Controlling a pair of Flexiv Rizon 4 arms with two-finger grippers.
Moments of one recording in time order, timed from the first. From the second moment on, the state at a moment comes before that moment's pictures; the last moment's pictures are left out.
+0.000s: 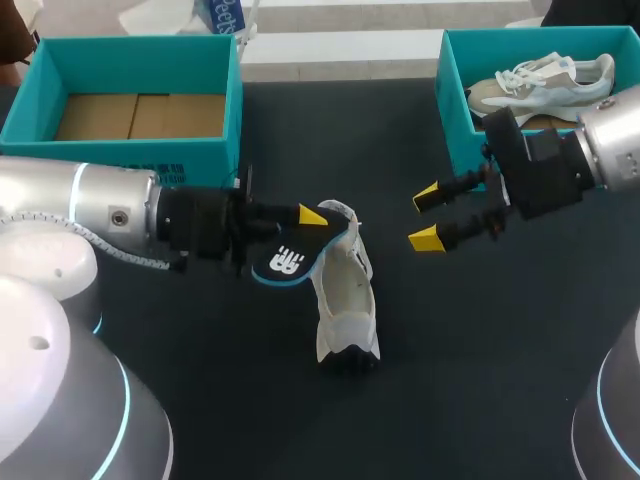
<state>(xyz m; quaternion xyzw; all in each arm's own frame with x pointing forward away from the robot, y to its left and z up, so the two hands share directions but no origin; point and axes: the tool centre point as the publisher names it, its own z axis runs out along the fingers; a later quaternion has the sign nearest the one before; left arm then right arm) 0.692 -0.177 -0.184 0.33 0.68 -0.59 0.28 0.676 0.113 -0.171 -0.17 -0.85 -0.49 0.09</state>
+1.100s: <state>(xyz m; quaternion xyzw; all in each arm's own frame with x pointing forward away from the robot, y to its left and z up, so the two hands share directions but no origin) 0.640 -0.165 -0.224 0.23 0.67 -0.67 0.22 0.717 0.093 -0.250 -0.07 -0.91 -0.40 -0.06</state>
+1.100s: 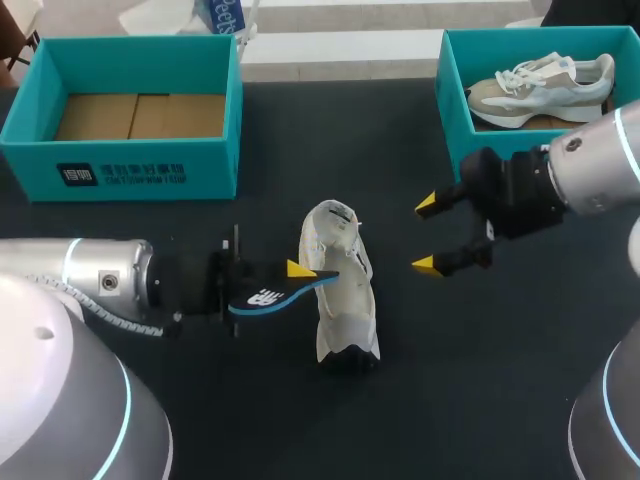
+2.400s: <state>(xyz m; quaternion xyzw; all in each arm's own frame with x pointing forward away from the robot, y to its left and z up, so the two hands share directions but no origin) 0.644 -0.167 -0.225 0.23 0.67 -0.67 0.22 0.722 0.087 -0.296 0.02 -0.94 -0.34 -0.10</state>
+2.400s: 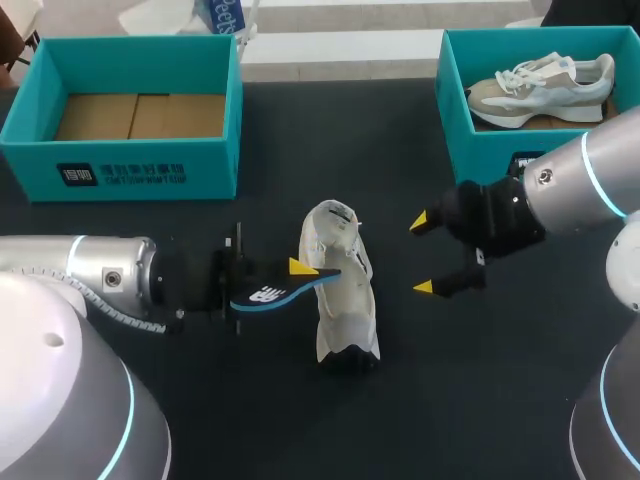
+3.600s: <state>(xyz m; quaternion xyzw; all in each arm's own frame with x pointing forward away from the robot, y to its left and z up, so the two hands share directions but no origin) 0.642 -0.176 -0.256 0.23 0.68 -0.67 0.20 0.739 0.126 -0.339 0.05 -0.93 -0.35 -0.10</state>
